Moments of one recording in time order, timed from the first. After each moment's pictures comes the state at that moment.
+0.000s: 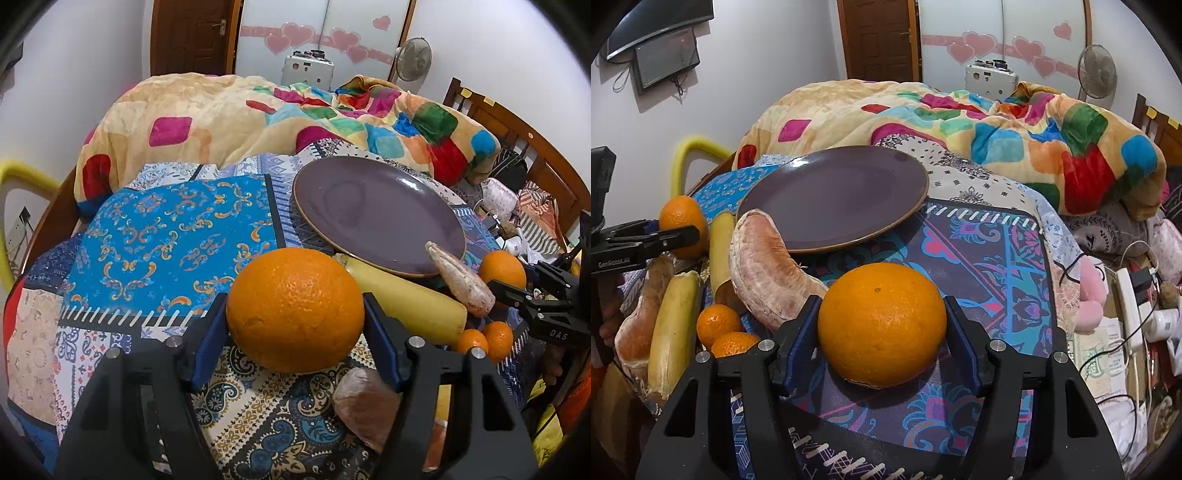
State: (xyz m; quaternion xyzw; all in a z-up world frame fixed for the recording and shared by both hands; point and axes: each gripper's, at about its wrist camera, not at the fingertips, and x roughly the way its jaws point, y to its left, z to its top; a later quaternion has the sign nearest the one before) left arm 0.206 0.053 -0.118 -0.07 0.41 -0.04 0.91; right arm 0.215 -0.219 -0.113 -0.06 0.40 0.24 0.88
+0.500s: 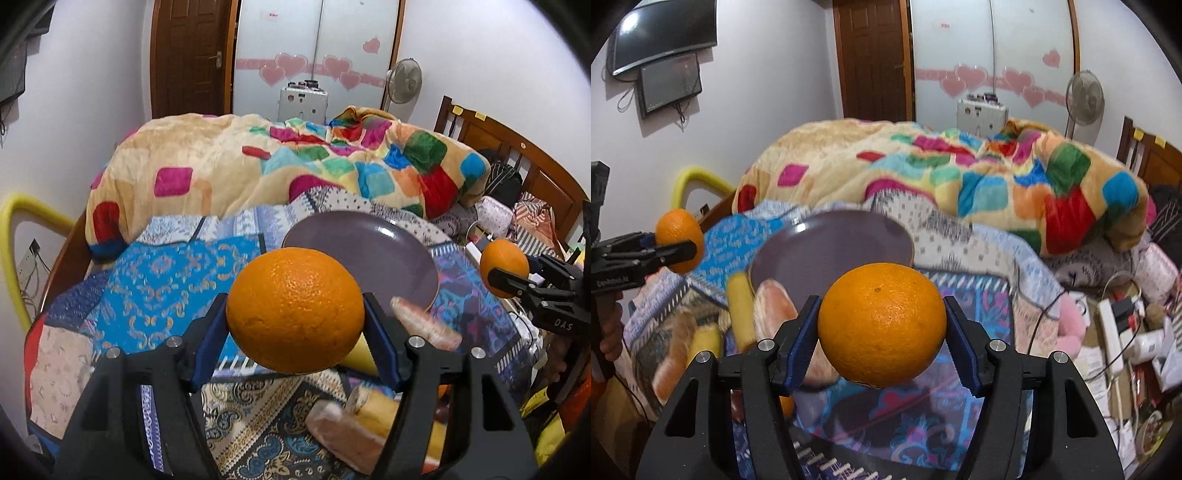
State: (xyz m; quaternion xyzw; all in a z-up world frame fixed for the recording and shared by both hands) left arm 0.210 0.043 -0.060 -0.04 0.36 -0.04 0.93; right arm 0.218 -0.220 -0.054 -0.06 0.33 0.24 0.91
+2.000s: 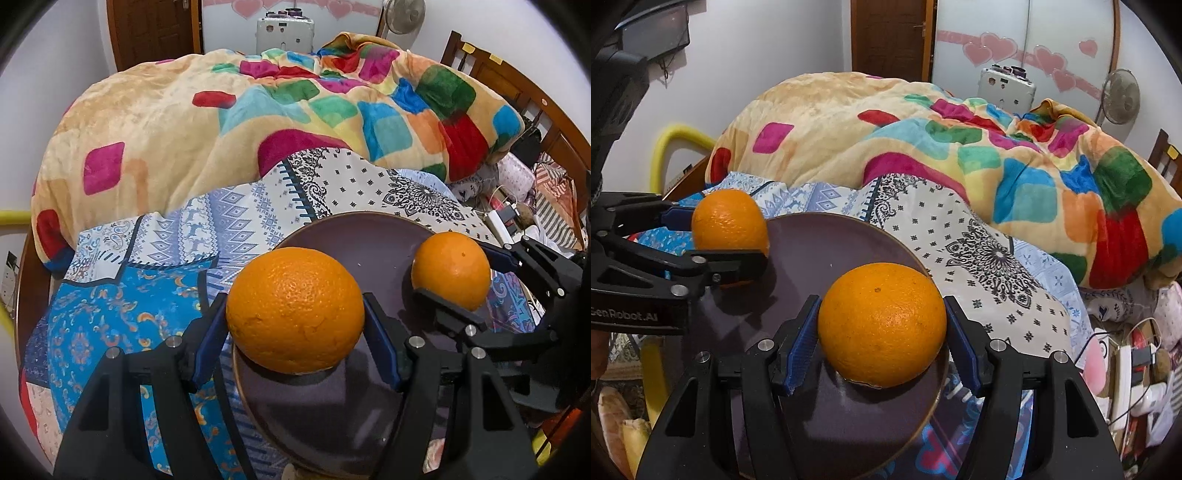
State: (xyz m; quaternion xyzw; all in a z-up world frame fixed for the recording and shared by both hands) left arm 0.382 0.007 -0.115 -0.01 0.50 -0.07 0.86; right arm 0.336 -0.146 -0.111 -0.12 0.41 0.24 0.87
